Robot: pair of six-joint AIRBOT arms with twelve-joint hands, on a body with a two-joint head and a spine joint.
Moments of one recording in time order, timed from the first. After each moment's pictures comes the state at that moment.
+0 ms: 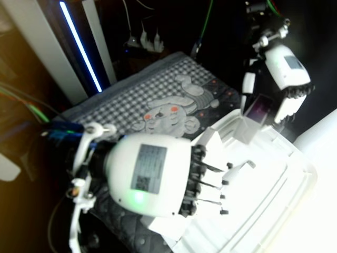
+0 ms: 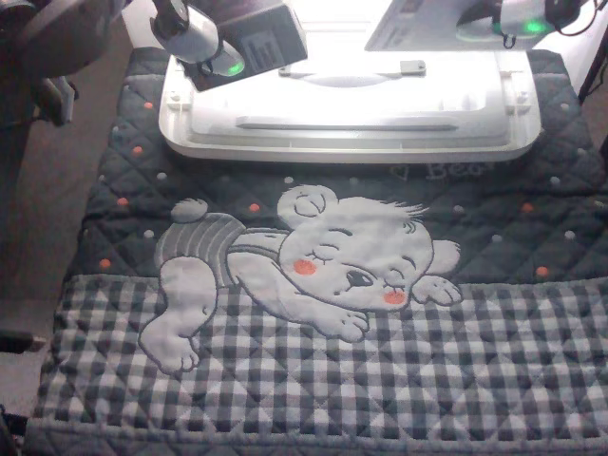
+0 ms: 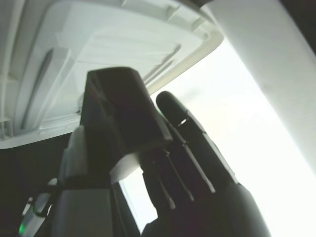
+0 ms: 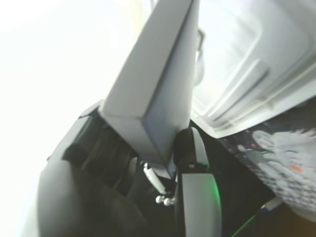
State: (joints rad) left arm 0.17 -1.39 1.74 0.01 -0.20 0.97; right arm -0.11 -1.29 1.74 -0.31 0.55 -0.37
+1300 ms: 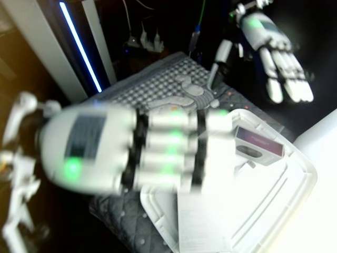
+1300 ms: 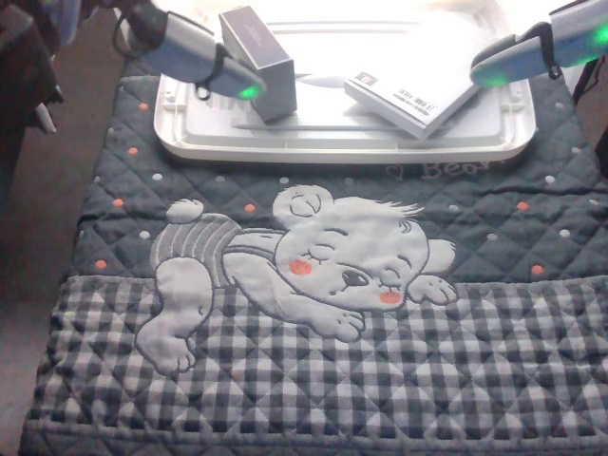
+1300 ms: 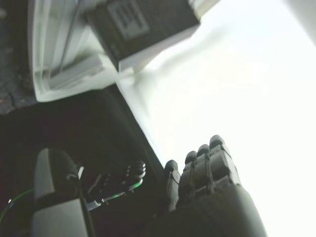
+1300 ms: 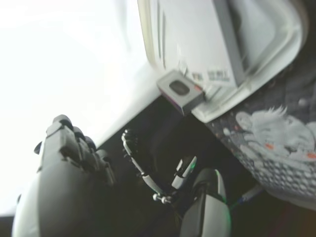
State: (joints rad) left arm 0.25 -1.10 1.33 0.06 -0.60 0.98; right arm -0.16 -1.05 1.45 -0.40 0.82 -0.37
